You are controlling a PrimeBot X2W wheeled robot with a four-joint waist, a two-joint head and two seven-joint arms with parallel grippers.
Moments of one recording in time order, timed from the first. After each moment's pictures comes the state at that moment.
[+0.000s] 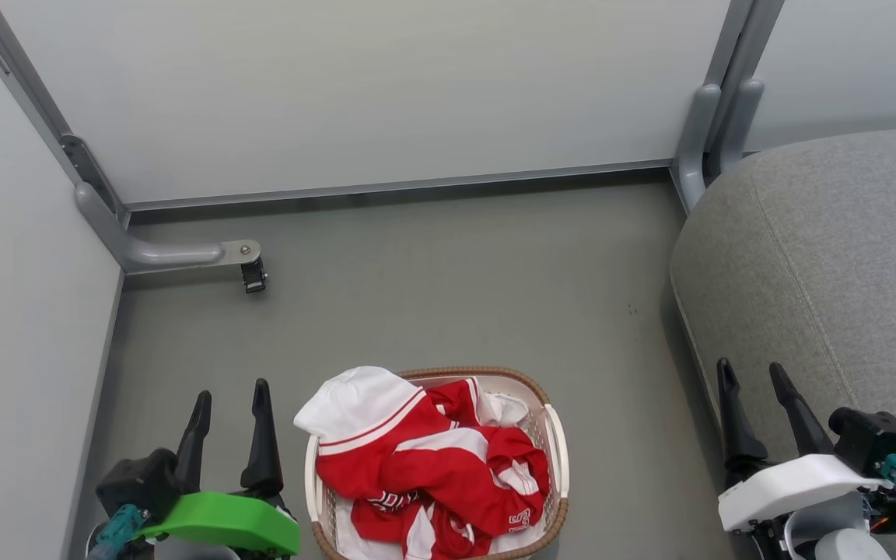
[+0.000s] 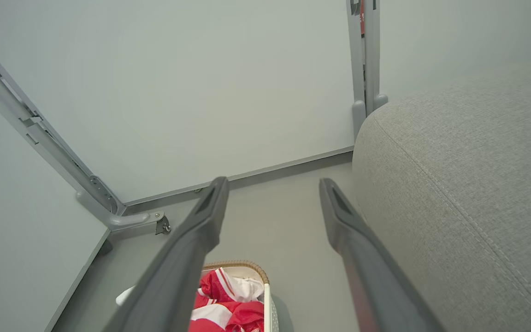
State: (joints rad) left arm -0.01 0.04 -0.11 0.20 -0.42 -0.05 -0.20; right arm -0.03 -0.04 -0.02 0.20 0.37 0.13 -0.20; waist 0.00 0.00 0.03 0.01
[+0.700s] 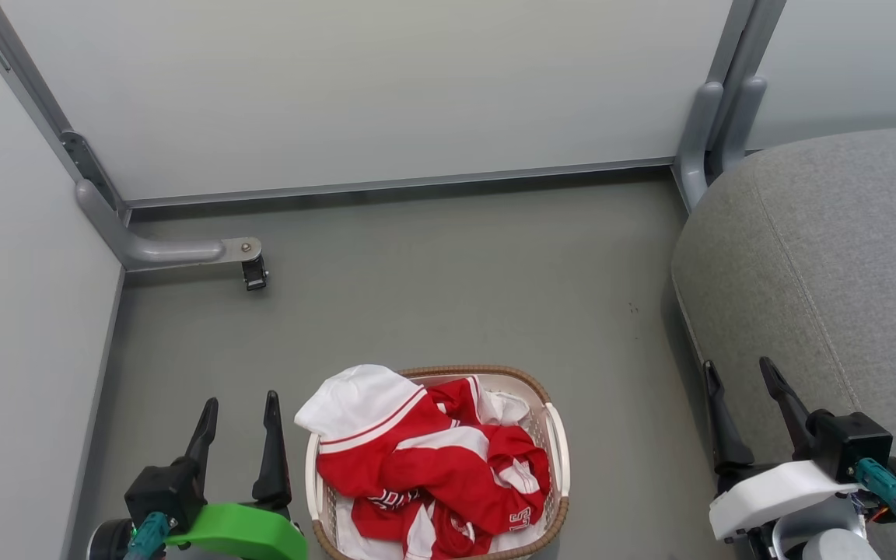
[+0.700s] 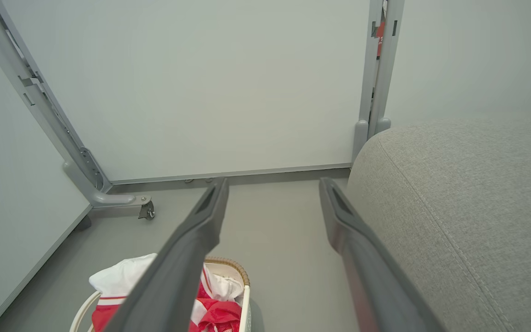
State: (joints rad) left arm 0.00 0.05 -0.12 0.25 -0.28 -0.04 -0.24; right arm -0.03 -0.05 0.00 0.20 0.20 0.13 -0.24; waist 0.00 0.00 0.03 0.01
